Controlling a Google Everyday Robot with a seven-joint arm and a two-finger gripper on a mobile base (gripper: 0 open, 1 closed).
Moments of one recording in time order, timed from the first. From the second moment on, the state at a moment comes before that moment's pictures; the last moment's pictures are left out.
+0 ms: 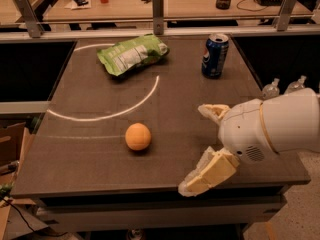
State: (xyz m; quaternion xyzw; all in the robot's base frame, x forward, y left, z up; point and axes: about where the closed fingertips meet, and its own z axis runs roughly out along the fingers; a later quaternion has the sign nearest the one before) arm 0.382 -0.071 0.876 -0.54 0.74 0.22 0.34
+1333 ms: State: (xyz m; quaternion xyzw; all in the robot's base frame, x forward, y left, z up) arm 0.434 -0.003 0.851 -0.53 0.70 0.28 0.39
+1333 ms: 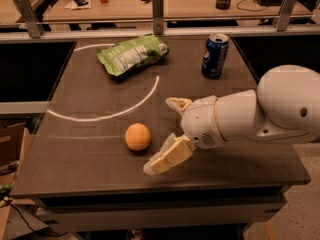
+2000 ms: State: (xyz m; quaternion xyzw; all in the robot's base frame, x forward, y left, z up) arm 0.446 0.028 0.847 -0.53 0.68 0.32 0.40
